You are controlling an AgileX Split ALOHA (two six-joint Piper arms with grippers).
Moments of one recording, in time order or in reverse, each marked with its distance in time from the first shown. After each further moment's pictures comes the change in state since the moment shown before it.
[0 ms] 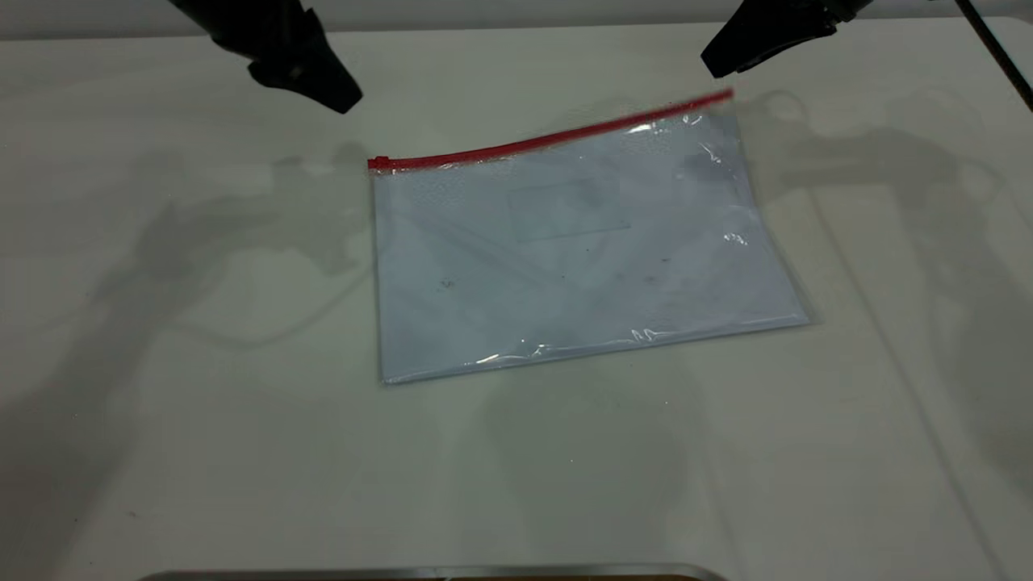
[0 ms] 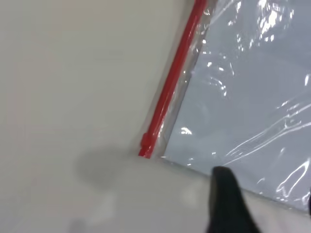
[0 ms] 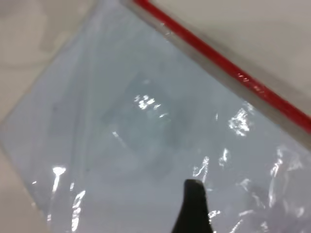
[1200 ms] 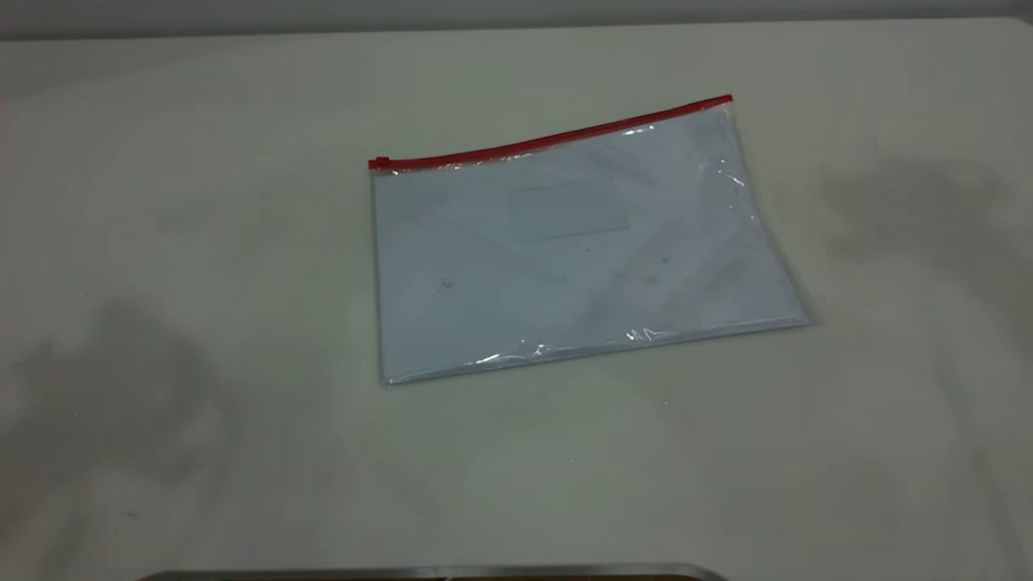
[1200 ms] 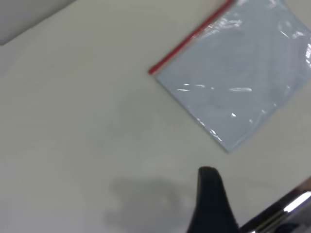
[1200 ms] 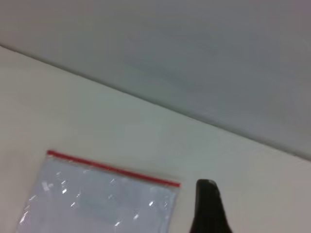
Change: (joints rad) left arm 0.000 -1.008 0.002 0.528 0.631 -1.016; right arm -0.026 -0.917 -0.147 -0.518 0.218 0.888
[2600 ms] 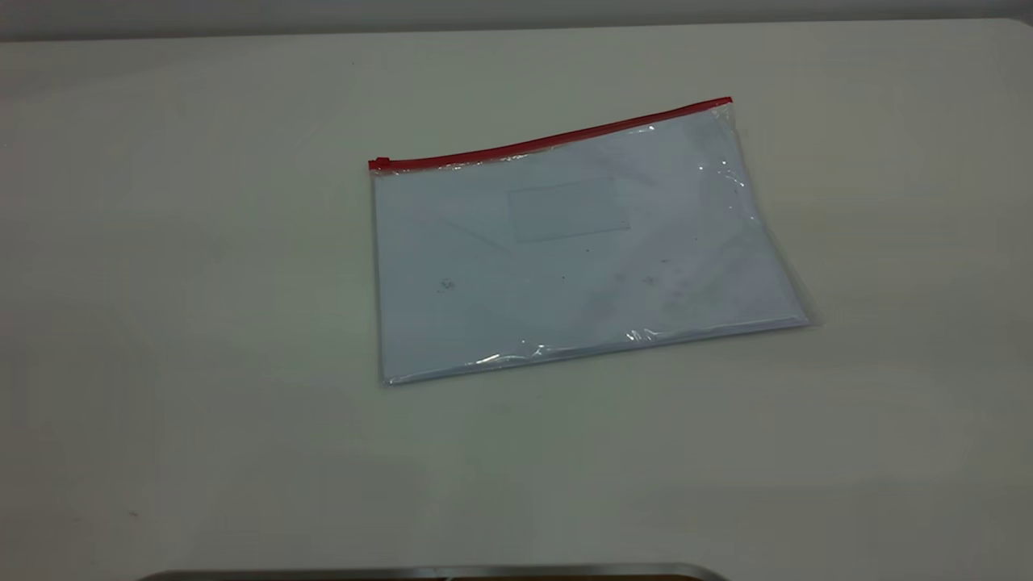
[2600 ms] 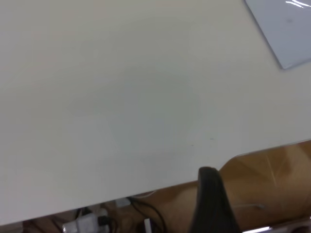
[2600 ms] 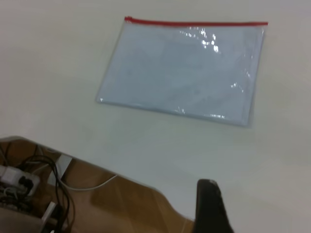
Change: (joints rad) left arm 0.000 -0.919 0.814 0.250 0.000 -0.333; right arm 0.000 -1.339 1.374 0.068 0.000 0.062
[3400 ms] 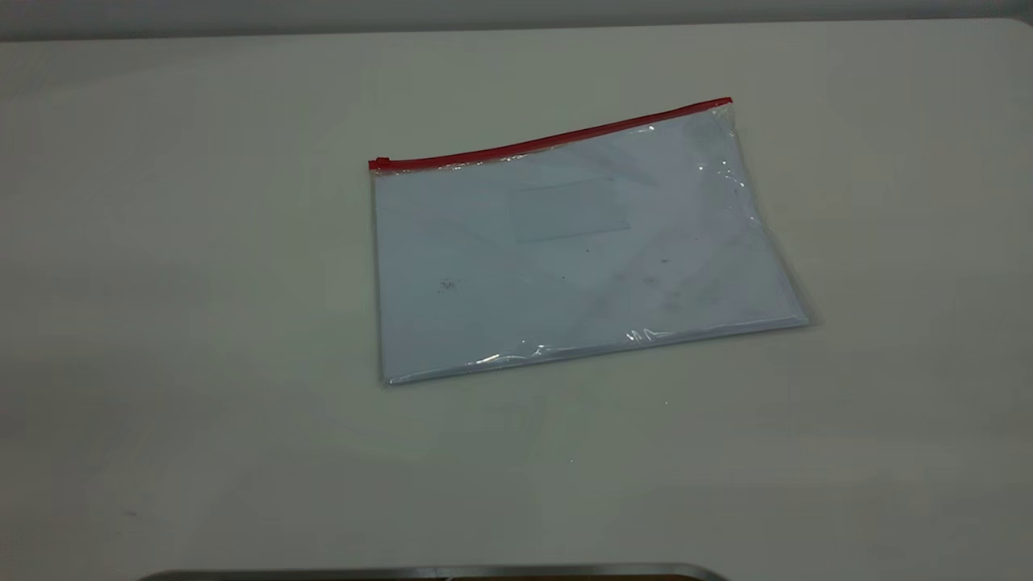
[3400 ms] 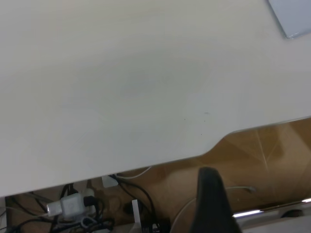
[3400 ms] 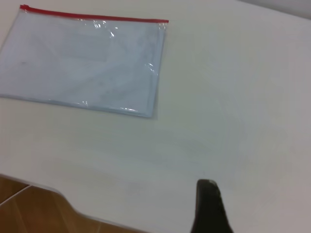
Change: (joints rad) left arm 0.000 -0.086 0.175 -0.010 -0.037 -0.029; right arm 0.000 -0.266 0.141 -0.270 -0.025 0.028
